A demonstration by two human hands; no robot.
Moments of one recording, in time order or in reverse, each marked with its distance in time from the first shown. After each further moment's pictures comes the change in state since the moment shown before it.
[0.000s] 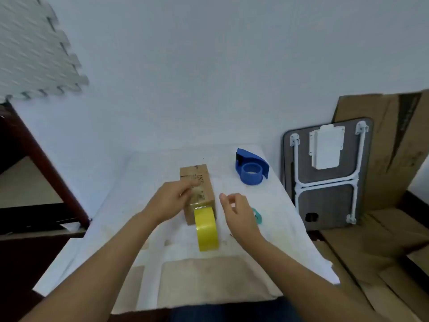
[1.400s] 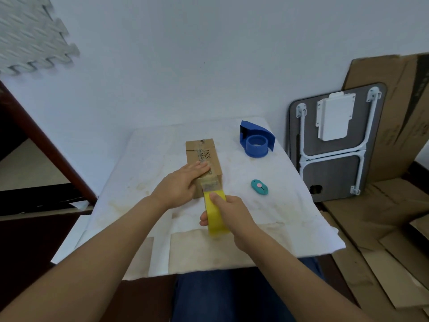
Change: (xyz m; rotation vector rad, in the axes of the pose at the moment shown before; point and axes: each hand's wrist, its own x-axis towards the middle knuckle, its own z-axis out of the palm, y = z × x) left_hand -0.016 -0.014 0.022 0.141 -0.239 0.092; right_hand -0.053 -0.022 0.016 0.485 -0.295 0.402
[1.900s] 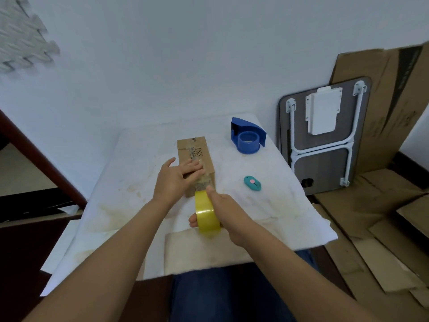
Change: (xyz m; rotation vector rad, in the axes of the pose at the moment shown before) left_hand 0.010 0.009 0.020 -0.279 0.310 -0.164; right_hand 0.010 0.005 0.001 -0.026 -0.084 0.103
